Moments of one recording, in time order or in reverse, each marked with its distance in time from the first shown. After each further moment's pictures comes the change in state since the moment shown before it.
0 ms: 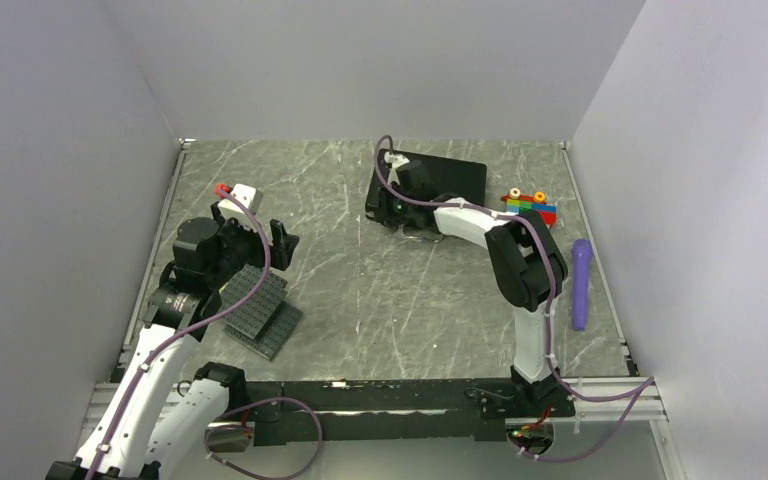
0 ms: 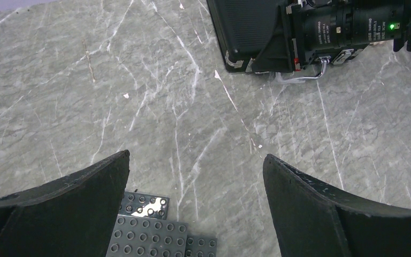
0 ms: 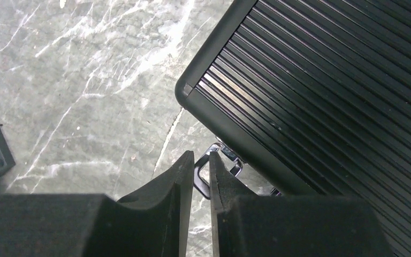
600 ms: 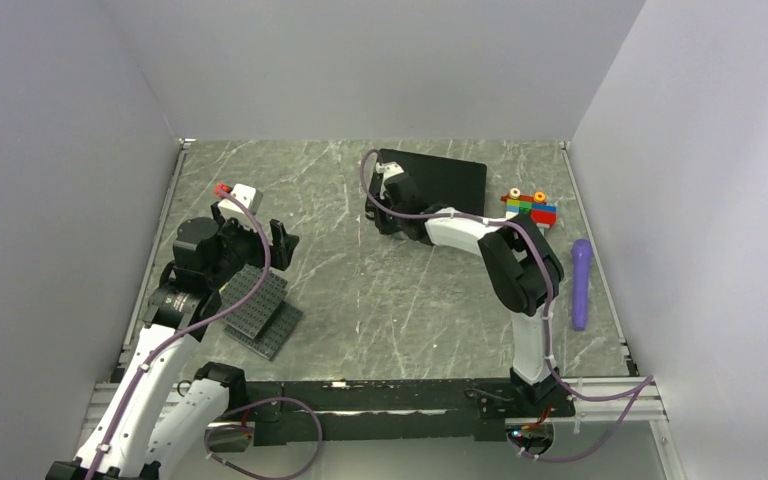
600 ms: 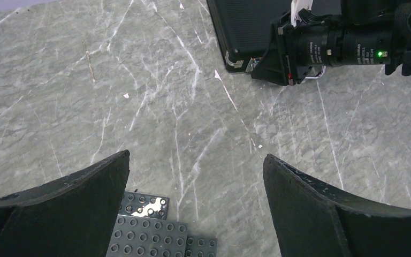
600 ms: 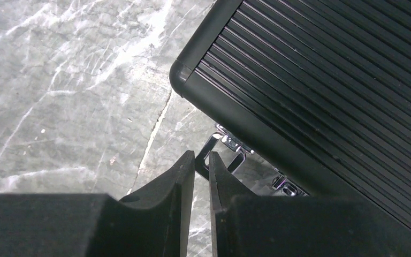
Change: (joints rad) left arm 0.000 0.000 0.000 0.000 0.000 0.000; right arm 0.071 -0.013 -0.060 0.048 0.187 -0.033
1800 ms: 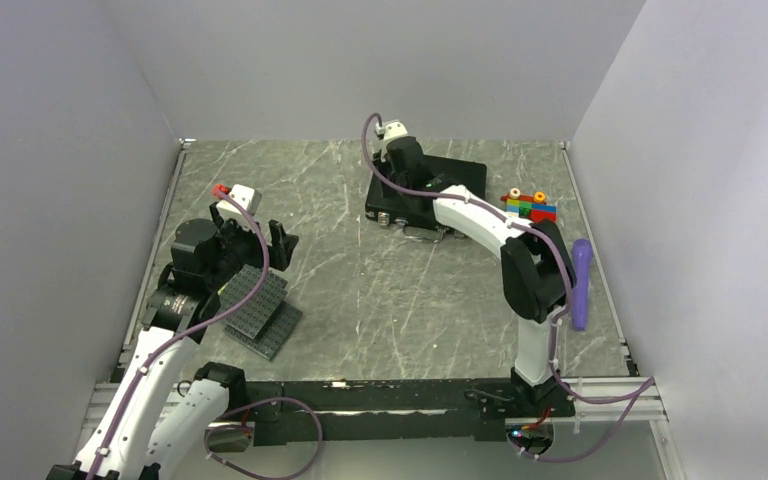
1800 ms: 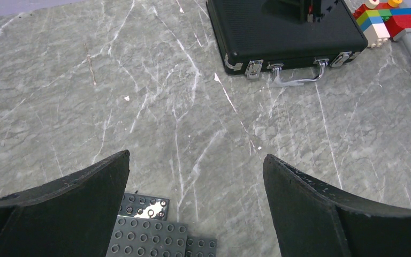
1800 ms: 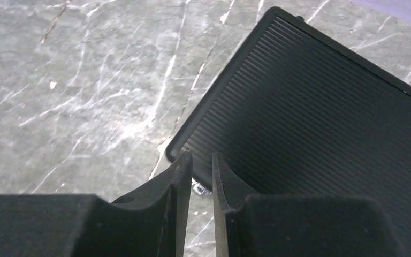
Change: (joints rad) left arm 0.000 -0.013 0.000 0.001 0.000 0.000; right arm 0.007 -0.097 0.197 -0.127 0.156 -0.130
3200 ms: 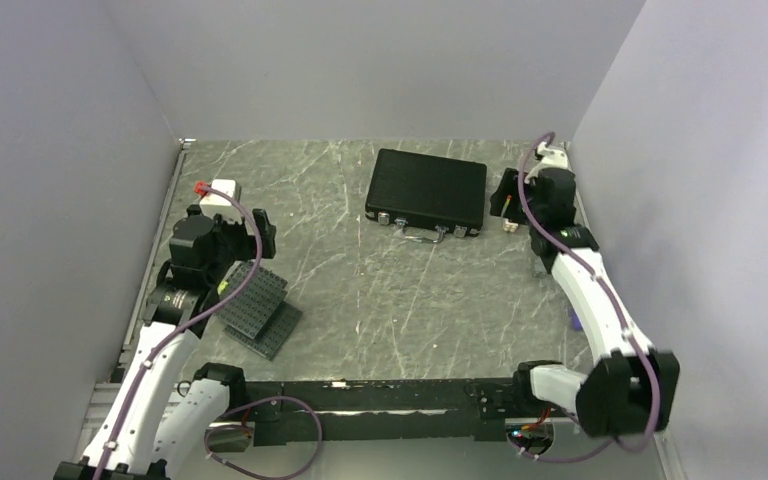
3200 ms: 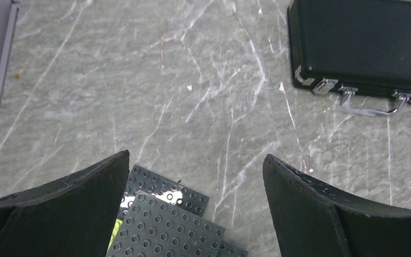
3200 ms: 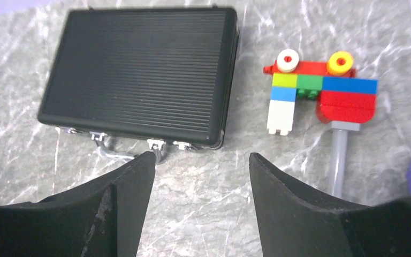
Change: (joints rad) left arm 0.061 0.040 0.000 -0.016 -0.221 -0.040; right arm -0.545 -0.675 -0.534 -0.124 -0.161 0.123
